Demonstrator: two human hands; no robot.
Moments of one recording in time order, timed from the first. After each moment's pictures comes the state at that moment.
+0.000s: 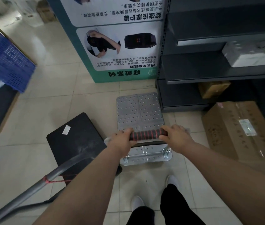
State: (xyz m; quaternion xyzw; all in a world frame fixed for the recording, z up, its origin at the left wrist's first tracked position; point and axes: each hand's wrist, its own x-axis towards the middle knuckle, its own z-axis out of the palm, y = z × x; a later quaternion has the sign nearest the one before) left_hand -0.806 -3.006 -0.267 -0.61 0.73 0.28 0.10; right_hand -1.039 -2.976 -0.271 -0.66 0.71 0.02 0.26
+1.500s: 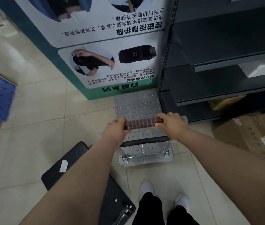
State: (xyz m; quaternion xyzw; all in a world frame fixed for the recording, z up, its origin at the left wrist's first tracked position) left_hand -0.797 -3.330 -0.264 -0.59 0.74 0.30 0.08; right_hand -1.022 -3.281 -0.262 -0.61 0.75 0.00 0.27
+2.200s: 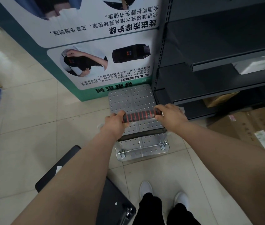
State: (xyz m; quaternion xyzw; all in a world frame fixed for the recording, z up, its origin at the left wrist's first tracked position) left_hand -0.803 -3.374 -0.274 -0.57 0.76 0.29 0.06; right_hand -1.022 -3.314 -0.260 -0.60 0.77 -0.02 0.24
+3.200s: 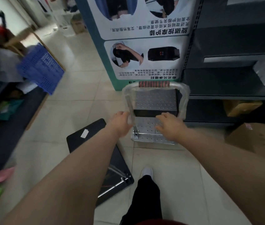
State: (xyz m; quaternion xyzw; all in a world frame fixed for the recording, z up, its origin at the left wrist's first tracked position) left_hand -0.758 -3.106 -0.208 -0.66 0.72 0.22 0.05; right_hand -0.973 -3.085 -0.219 -0.74 0.62 0.03 0.24
